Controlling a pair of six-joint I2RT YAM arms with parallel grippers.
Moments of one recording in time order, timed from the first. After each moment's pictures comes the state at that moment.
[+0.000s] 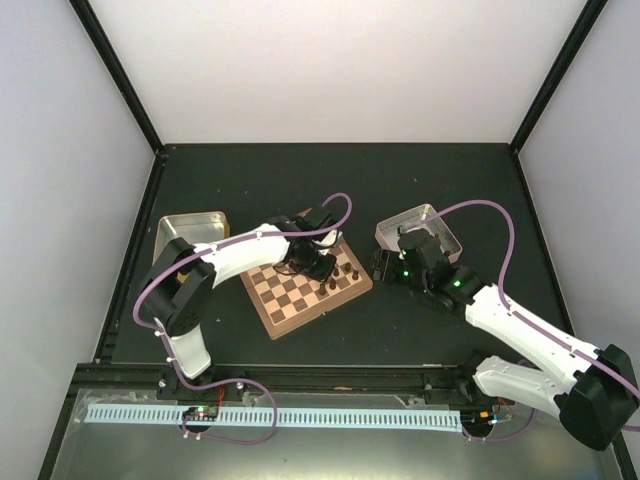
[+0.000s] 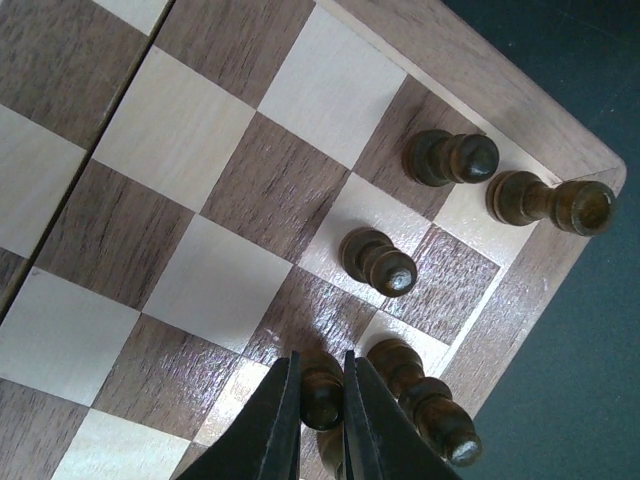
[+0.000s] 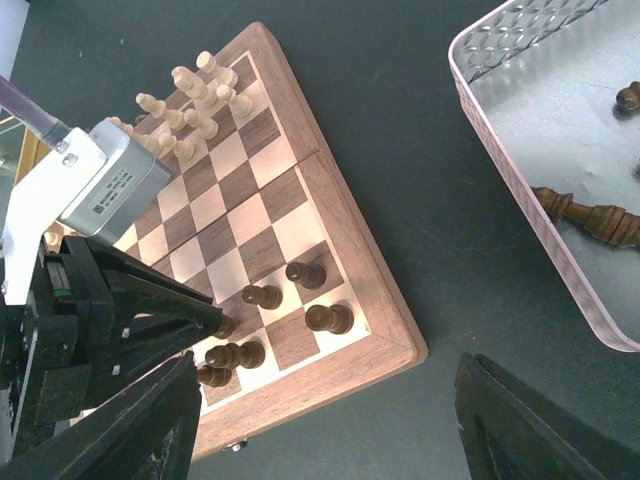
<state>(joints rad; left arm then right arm) -0.75 1.77 1.21 -0.68 0.14 -0.32 0.70 1.03 0.72 -0.42 0.07 0.74</state>
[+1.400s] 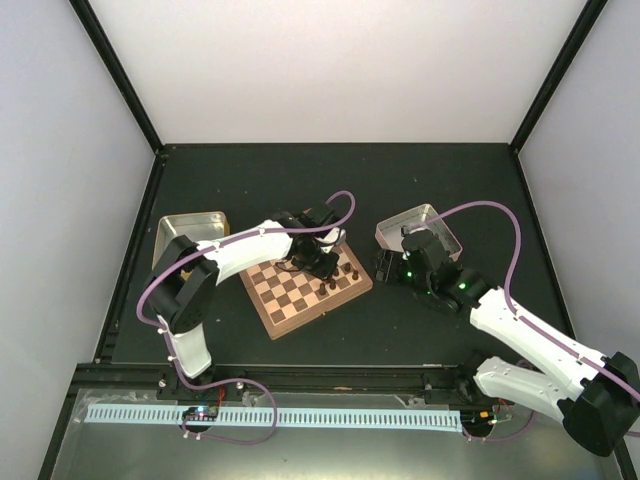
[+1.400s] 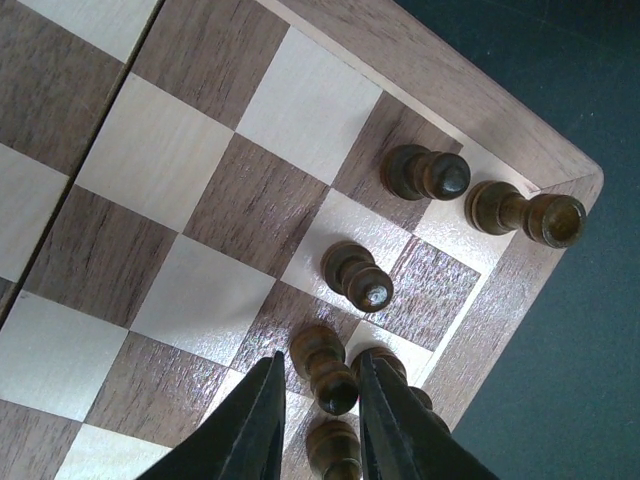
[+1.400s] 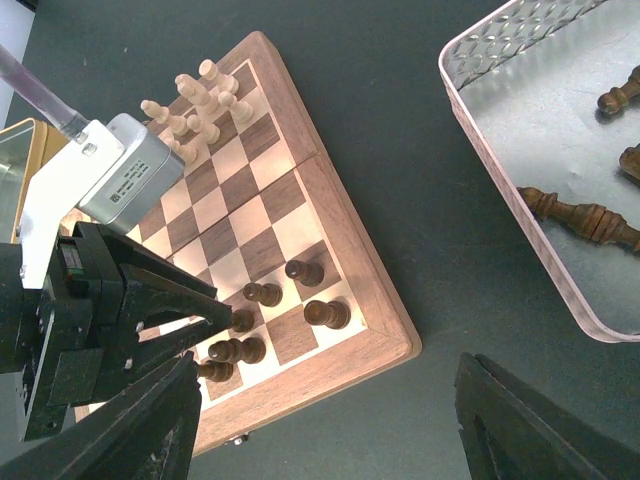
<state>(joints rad) -0.75 1.80 1.26 -0.72 0.16 -0.30 0.70 0.99 0.72 -0.46 0.08 0.74</state>
